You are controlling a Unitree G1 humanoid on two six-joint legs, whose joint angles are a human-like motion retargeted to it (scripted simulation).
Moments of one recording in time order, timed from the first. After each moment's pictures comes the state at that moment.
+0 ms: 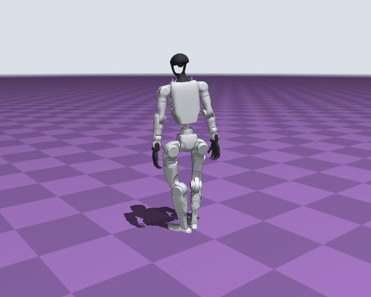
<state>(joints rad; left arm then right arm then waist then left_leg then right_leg) -0.03 0.22 0.34 1.51 0.34 0.01 -0.08 0.08 -0.15 0.07 1.44 -0.27 -0.06 0.04 -0.03 -0.09 0.05 0.01 -0.05 0.62 0.00 -0.32 0.00 -0.16 -0.04 -0.32 0.12 -0.16 -0.07</state>
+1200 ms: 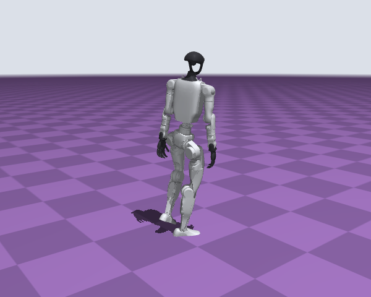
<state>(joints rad) 0.03 0.07 0.24 1.57 0.41 0.00 -0.06 0.02 -0.17 0.04 1.40 -0.23 -0.06 0.03 0.25 -0.13 0.07 -0.22 -0.11 0.34 0.64 0.06 0.10 0.01 -0.22 -0.53 0.05 -0.07 0.12</state>
